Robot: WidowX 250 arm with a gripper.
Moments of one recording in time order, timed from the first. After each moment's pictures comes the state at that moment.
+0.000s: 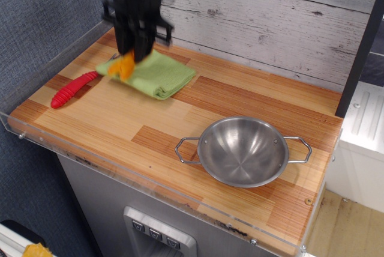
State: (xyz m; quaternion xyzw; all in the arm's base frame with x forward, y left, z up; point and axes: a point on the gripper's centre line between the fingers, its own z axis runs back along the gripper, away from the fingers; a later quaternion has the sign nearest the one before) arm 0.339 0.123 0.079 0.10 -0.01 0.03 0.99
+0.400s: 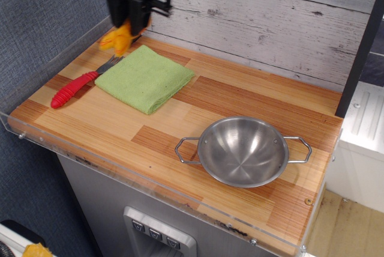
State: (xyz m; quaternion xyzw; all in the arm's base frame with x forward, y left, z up) arm 0.320 0.091 0.126 0.10 -0.05 0.01 0.99
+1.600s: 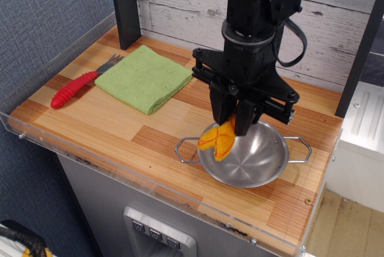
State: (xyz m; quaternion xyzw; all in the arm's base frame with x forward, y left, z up) arm 0.262 -0.064 0.097 0.02 -0.07 -0.08 0.99
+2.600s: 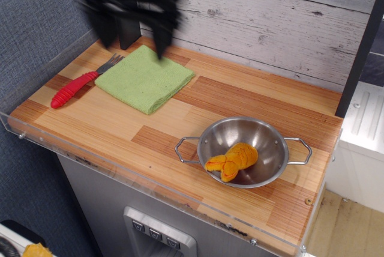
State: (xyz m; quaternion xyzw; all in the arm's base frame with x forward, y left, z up) arm 0.245 0.054 0.167 0.01 -0.13 0.06 0.99
